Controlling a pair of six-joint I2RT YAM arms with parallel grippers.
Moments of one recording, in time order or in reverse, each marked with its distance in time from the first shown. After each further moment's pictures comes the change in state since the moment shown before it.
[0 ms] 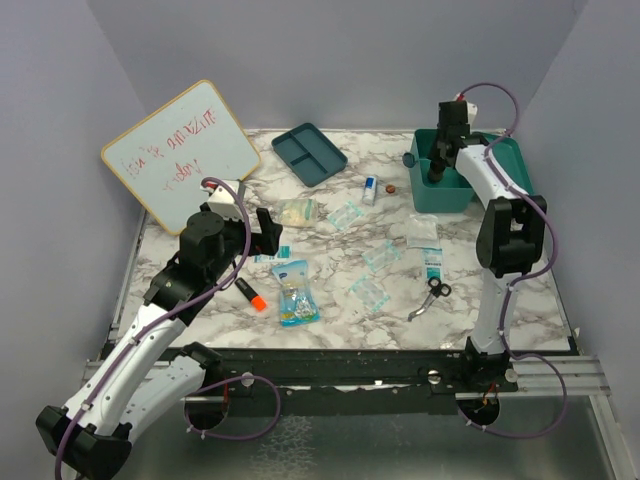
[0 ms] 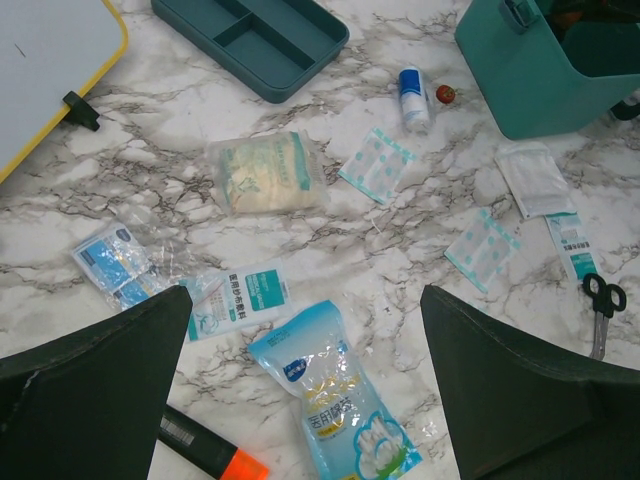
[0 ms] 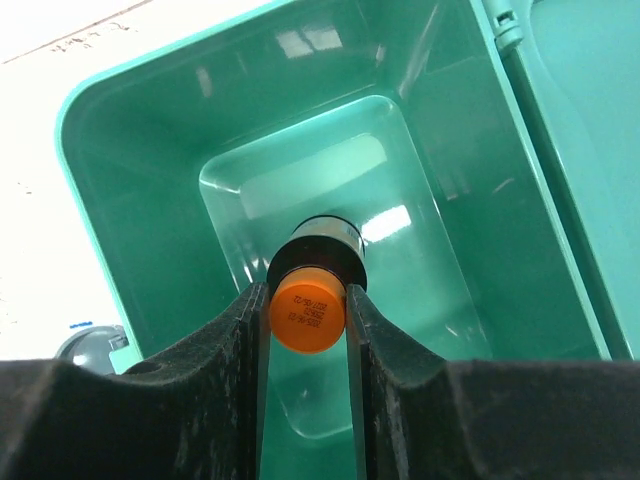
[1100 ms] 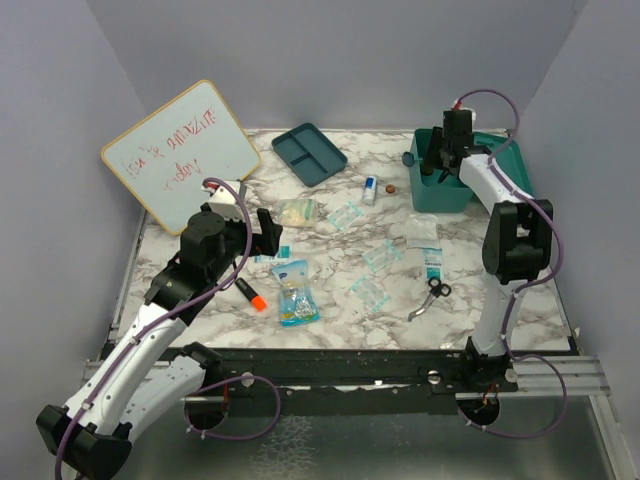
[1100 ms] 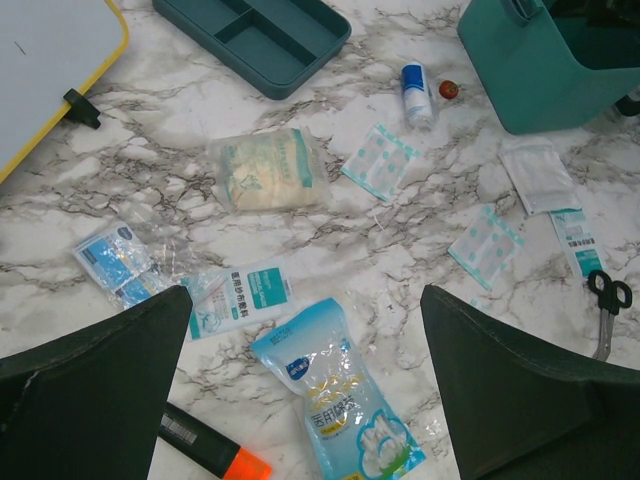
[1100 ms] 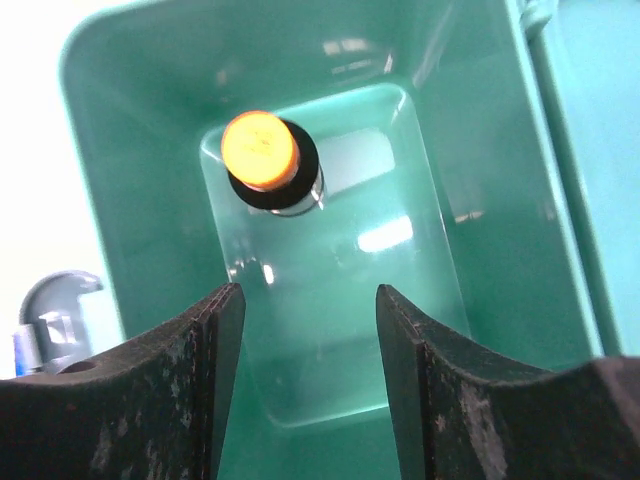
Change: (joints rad) left arm 0.000 0.002 -0.004 0.000 0.000 0.007; right arm -0.022 -0.065 -0.185 0.149 -0.089 -0.090
